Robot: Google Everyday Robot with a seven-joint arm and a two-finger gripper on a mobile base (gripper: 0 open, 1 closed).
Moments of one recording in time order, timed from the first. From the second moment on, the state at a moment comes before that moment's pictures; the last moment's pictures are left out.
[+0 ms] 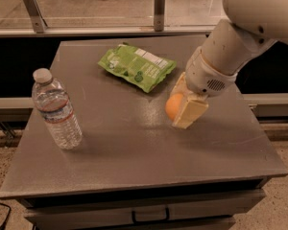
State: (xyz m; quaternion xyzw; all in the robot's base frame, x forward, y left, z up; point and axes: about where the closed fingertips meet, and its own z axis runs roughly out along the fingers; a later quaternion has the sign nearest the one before) arm 0.476 -0.090 0.875 -0.69 0.69 0.10 0.17
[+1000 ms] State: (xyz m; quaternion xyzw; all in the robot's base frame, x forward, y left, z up) arm 0.579 -0.103 0.875 -0.62 0.76 0.06 0.18
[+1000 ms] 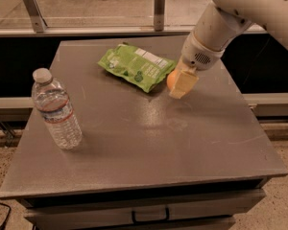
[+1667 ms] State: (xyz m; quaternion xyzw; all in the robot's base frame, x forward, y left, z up) arm 0.614 -0.106 0.851 -0.59 0.79 0.05 0.19
